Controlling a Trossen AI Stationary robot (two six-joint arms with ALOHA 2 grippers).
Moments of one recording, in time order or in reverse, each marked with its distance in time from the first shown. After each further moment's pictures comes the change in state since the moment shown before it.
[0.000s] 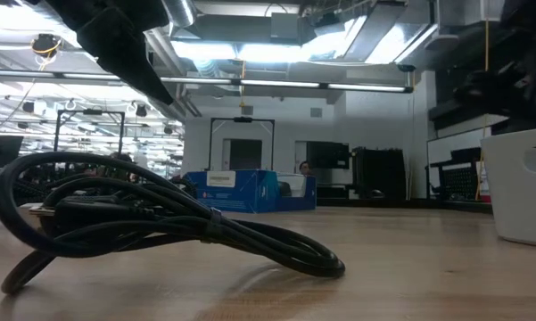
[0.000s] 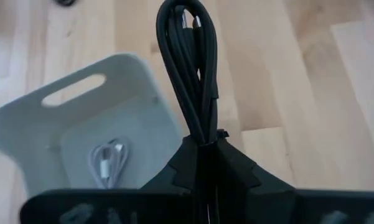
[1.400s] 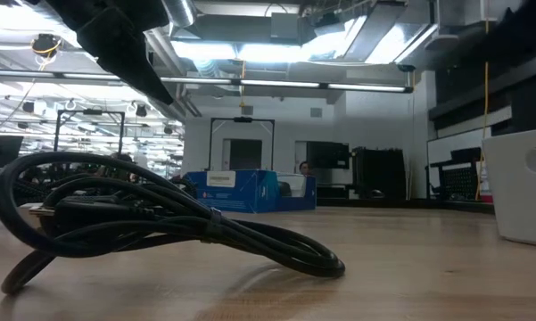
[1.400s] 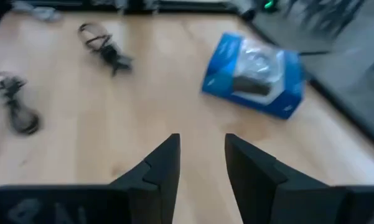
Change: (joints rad) left arm 0.000 0.000 0.000 0.000 0.000 0.000; right arm 0.139 0.082 0.002 0.240 0.598 -0.045
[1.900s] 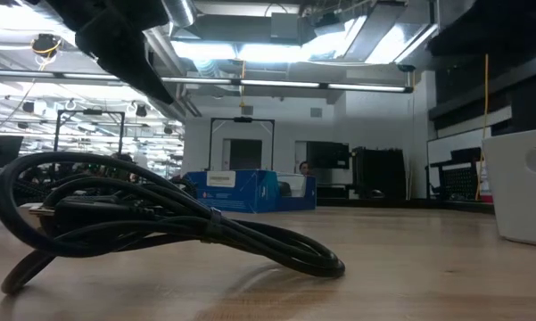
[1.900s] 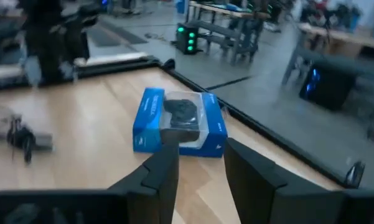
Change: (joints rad) left arm 0.000 0.000 0.000 0.001 -0.004 0.060; right arm -0.127 0.001 0.000 0.045 0.273 0.093
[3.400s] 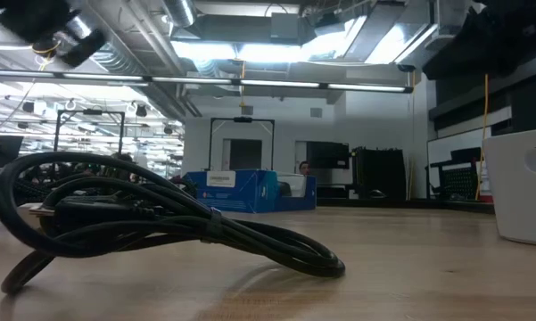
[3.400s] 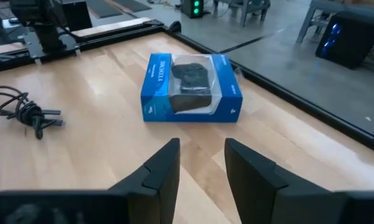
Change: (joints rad) left arm -0.456 0.087 0.001 0.103 0.426 -0.321; right arm -0.079 0.041 0.000 -0.024 -0.185 0.101
